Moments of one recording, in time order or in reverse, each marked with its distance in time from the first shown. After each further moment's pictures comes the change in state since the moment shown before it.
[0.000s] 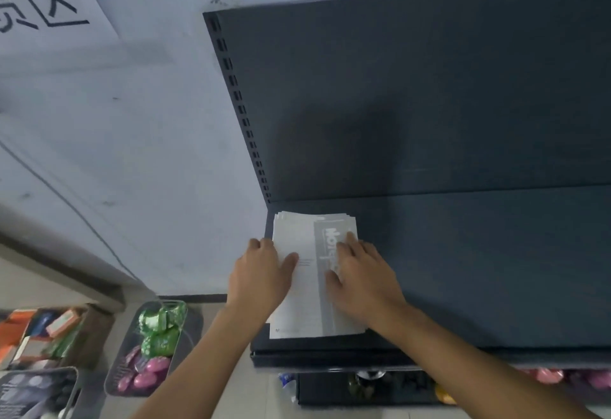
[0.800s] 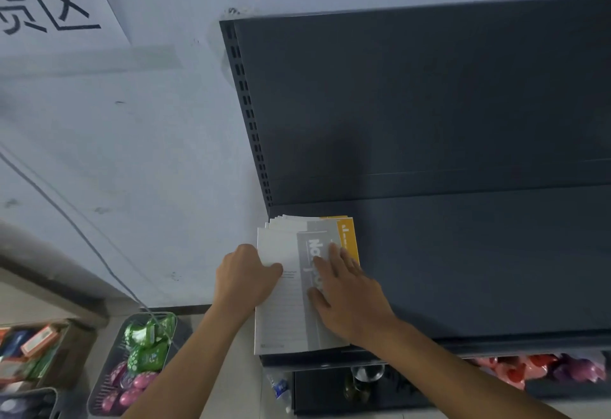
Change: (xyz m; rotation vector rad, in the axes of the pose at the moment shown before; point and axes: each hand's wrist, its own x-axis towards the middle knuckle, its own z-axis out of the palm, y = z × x) left_hand 0.005 -0.031 -0.025 -0.163 -0.107 -0.141; right_hand -0.017 -0.025 0.029 -0.030 -0.067 -0.092
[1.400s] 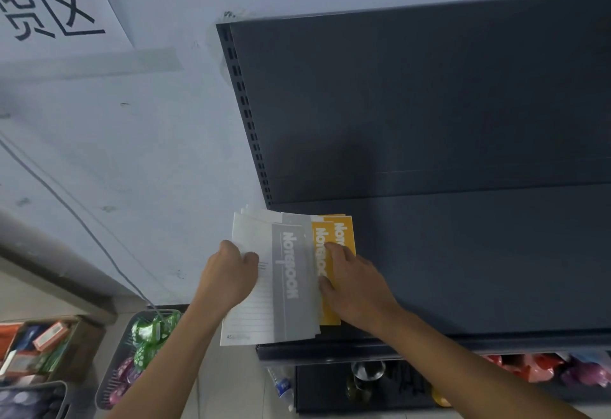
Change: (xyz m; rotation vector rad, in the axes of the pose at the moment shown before) left_hand -0.009 -0.010 -0.016 -0.132 -0.012 -0.052; right_hand -0.004 0.013 -0.018 0.206 0.110 0.009
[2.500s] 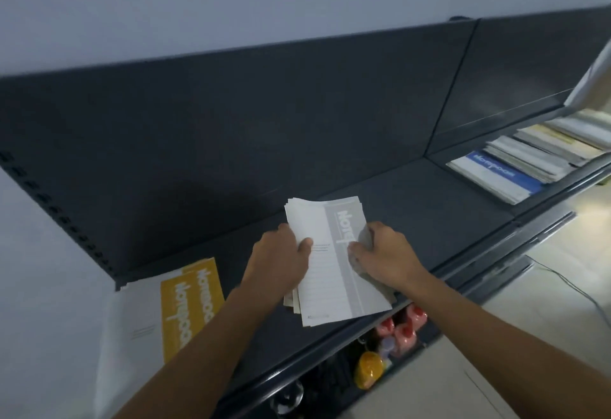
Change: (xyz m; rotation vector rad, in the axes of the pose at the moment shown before) left_hand -0.054 0.230 0.148 0.183 -0.210 0.742; right_hand -0.099 0.163 -0.154 0.225 0.429 0.687
